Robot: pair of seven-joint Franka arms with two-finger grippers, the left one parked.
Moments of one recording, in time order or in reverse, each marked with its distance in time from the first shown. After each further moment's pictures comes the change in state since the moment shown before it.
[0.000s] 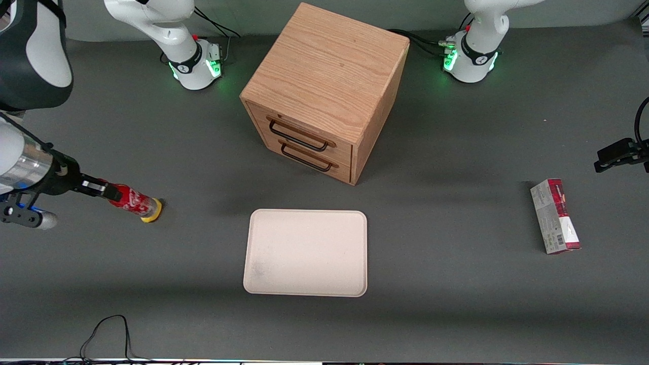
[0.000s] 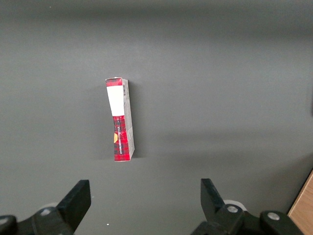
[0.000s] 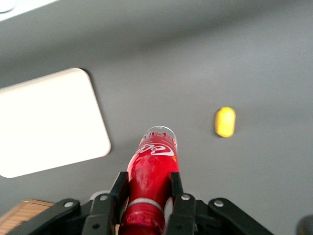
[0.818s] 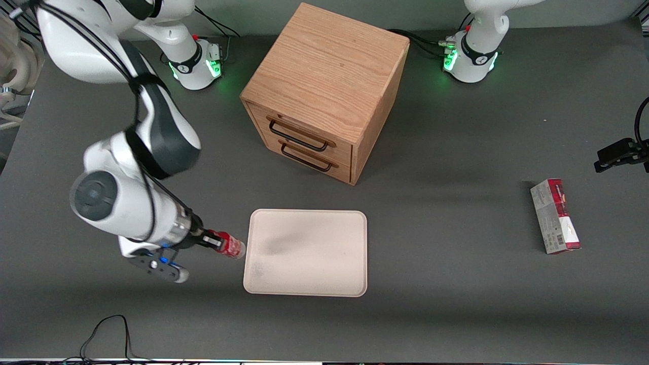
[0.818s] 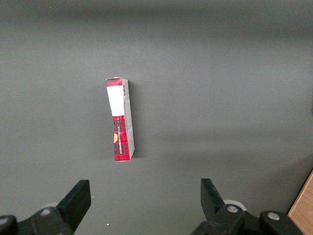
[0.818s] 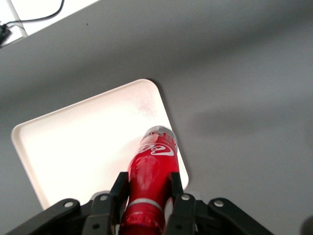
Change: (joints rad) arm 0.133 0.428 0.166 0.221 -0.148 0.245 0.322
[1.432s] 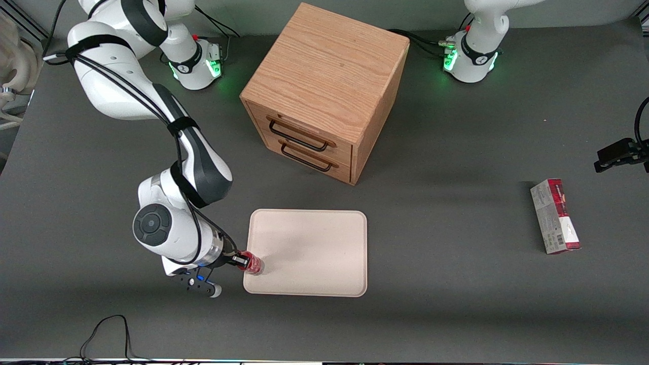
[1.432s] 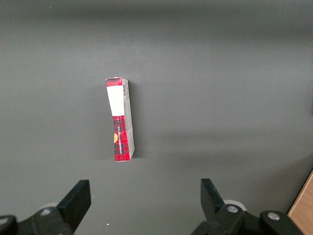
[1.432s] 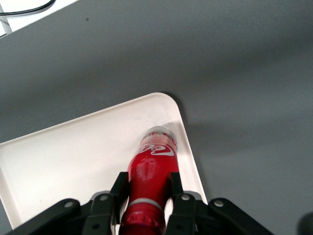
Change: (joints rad) arm 0.024 0.145 0.000 0.015 -0.049 0.175 0.001
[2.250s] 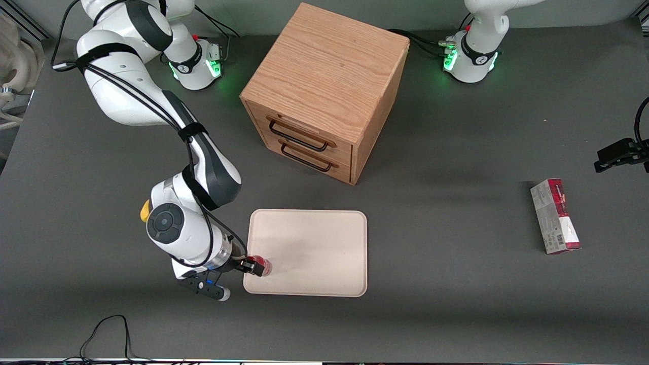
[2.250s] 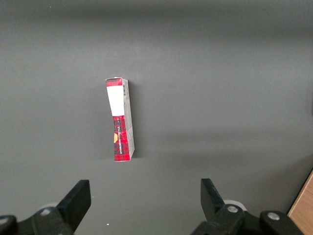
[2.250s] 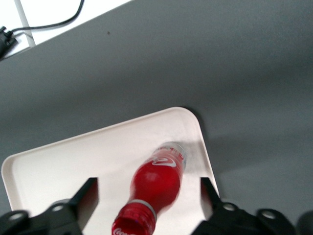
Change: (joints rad) arm 0.015 0.033 0.001 0.015 -0.019 0.098 0.007
